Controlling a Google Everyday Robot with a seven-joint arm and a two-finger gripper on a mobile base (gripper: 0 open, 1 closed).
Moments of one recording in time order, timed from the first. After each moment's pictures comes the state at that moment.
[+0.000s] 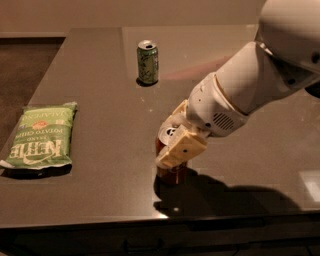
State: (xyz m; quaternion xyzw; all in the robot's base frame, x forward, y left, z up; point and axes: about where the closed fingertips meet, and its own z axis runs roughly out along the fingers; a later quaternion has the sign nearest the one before) arm 0.401 -0.029 0.914 -0.61 0.72 0.23 0.24
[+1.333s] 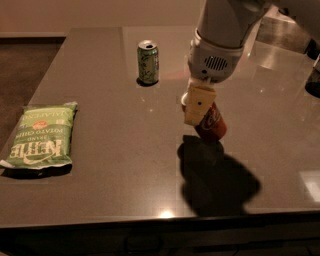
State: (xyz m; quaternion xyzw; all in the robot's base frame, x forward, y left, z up) arm 0.483 -0.088 0.934 -0.64 0.77 0.05 0.08
